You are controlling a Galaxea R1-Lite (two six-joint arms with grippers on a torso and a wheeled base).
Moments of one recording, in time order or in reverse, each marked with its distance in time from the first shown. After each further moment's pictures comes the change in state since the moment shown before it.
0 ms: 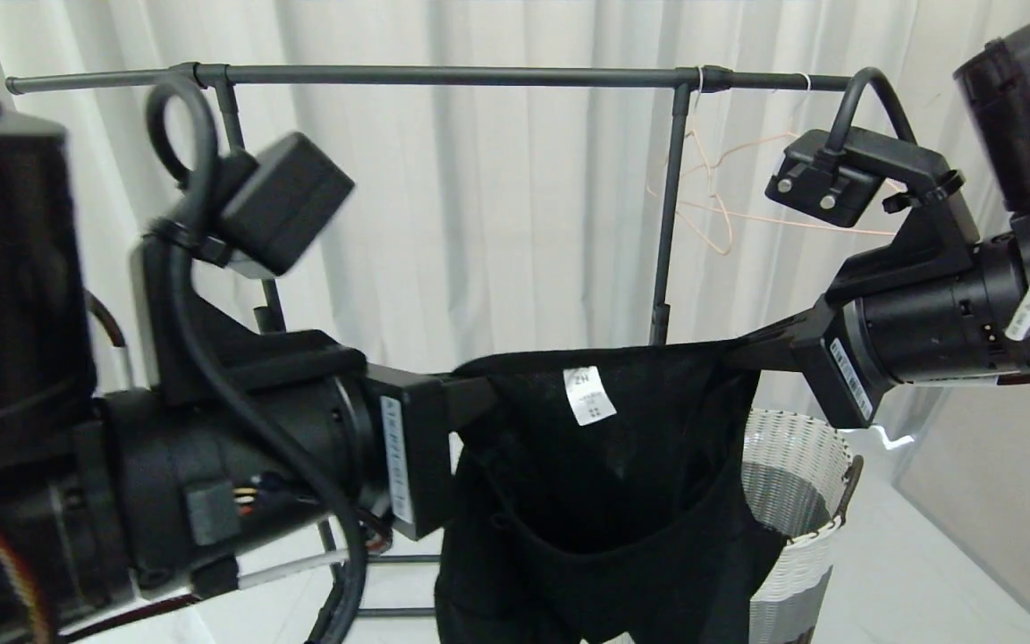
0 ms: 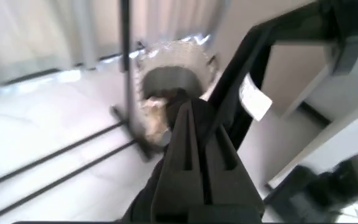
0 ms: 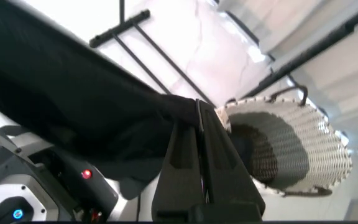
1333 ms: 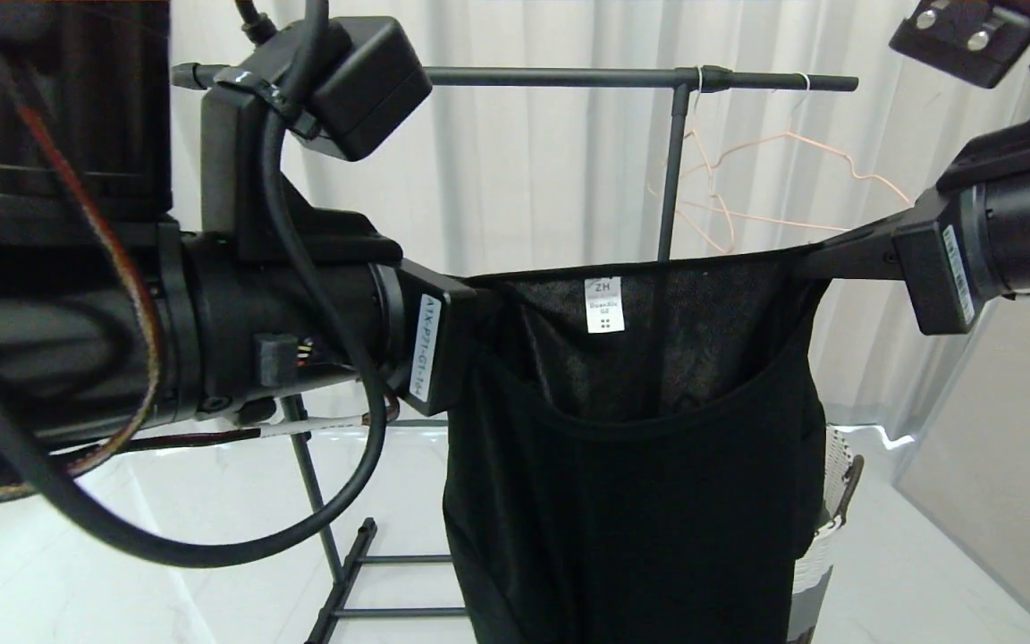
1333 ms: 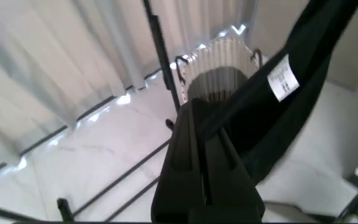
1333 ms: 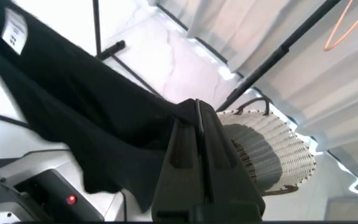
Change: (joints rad) left arm 0.106 0.123 -0.266 0.161 -0.033 0.349; right arm -0.024 -0.058 -0.158 0.085 -0.078 -0.003
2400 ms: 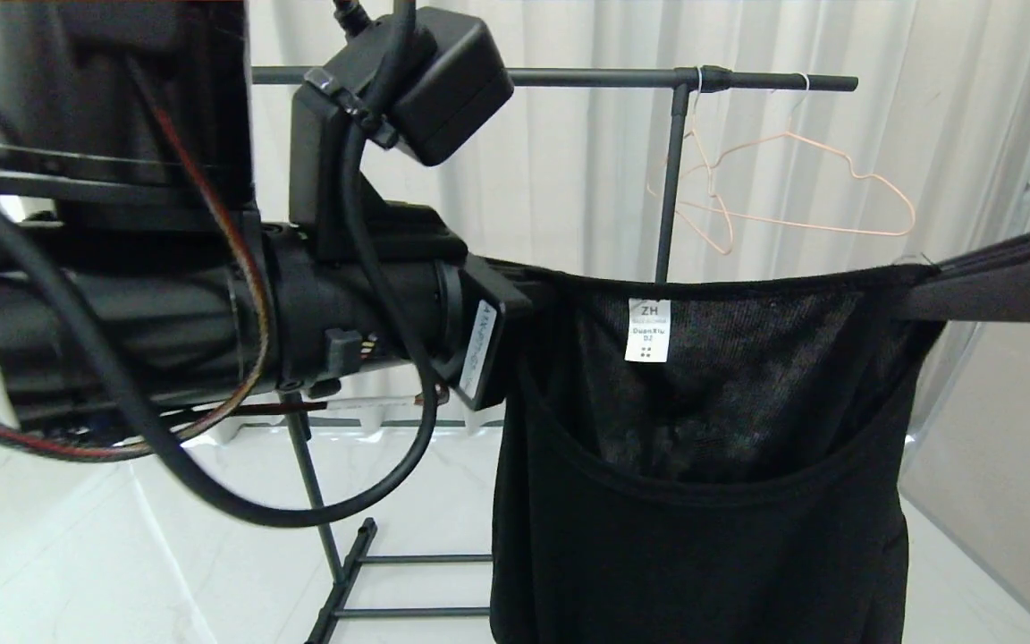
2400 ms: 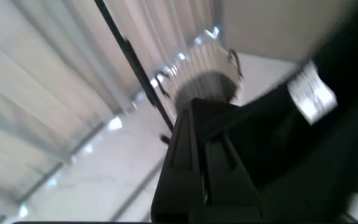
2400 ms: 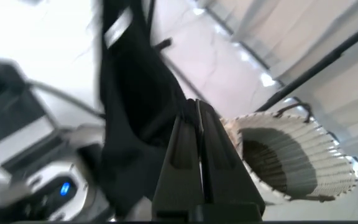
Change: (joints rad) left arm 0.014 0.047 -0.005 -0.092 -0.171 0.165; right arm 0.125 -0.113 -0.031 0.160 0.082 0.061
